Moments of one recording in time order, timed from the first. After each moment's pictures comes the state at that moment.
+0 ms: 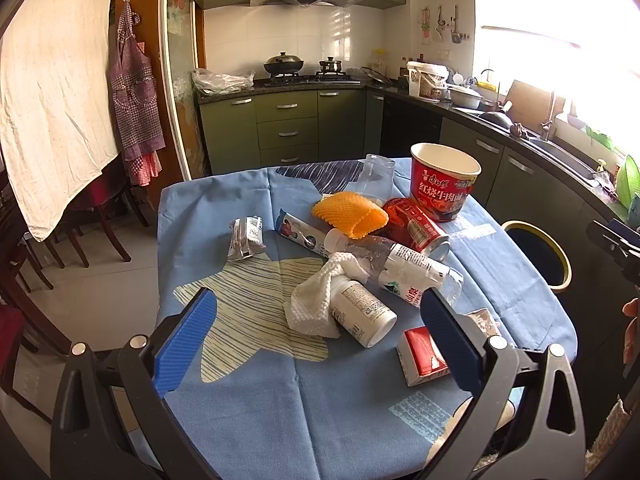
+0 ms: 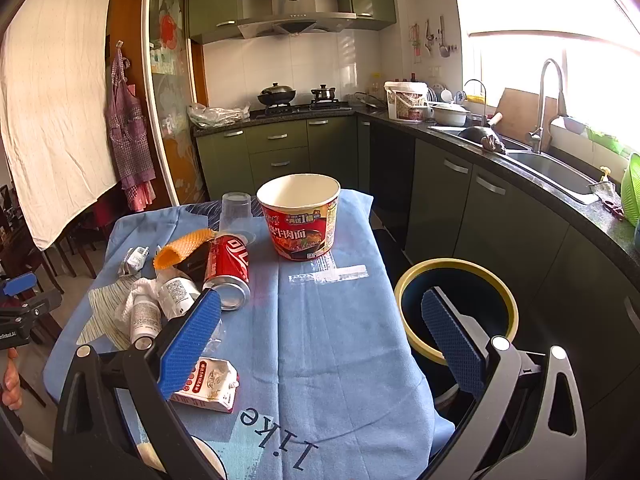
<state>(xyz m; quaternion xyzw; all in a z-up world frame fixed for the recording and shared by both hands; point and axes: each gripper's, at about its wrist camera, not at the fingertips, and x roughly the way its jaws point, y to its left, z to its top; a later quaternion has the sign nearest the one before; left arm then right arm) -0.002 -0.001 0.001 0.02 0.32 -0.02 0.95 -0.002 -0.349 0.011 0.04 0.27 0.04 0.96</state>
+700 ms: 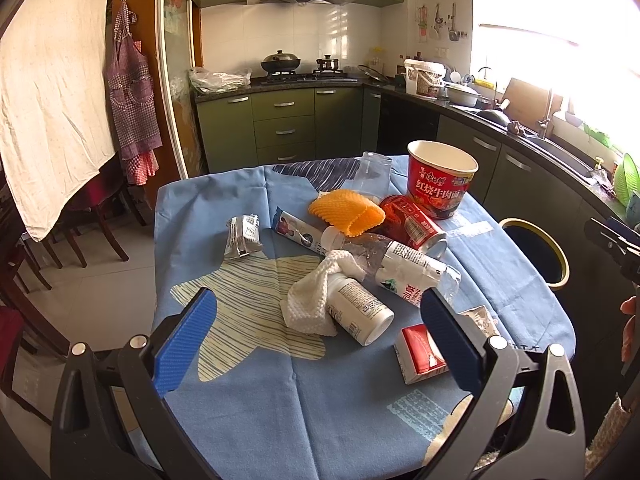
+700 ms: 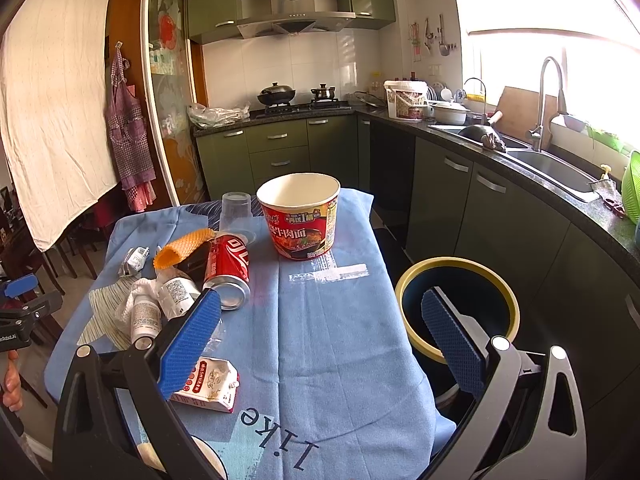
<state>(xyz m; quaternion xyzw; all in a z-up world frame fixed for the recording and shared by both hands) -0.002 -0.002 -0.001 0.02 0.32 -0.02 0.95 -0.002 -0.347 0.010 0.04 0.27 0.04 0.96</state>
